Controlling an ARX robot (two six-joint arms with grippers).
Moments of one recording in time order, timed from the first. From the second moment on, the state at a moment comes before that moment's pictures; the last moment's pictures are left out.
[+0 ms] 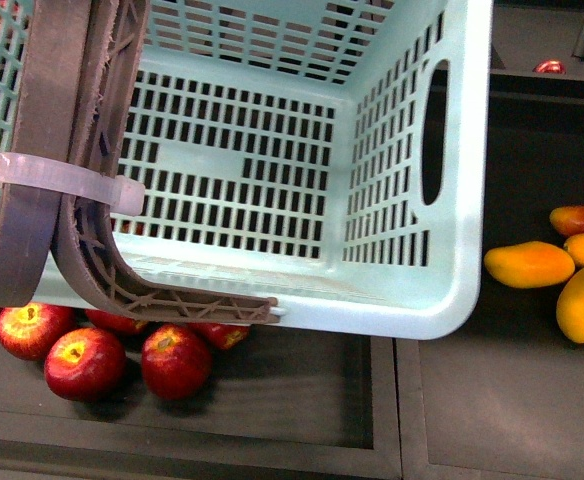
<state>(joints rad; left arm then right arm) -0.37 1.33 0.95 -0.23 0.38 -0.23 0.00 0.00 0.01 0.00 0.00 0.00</state>
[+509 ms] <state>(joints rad) -0.38 1.33 0.95 -0.23 0.37 -0.23 -0.30 0.46 0.20 0.23 -0.08 0.21</state>
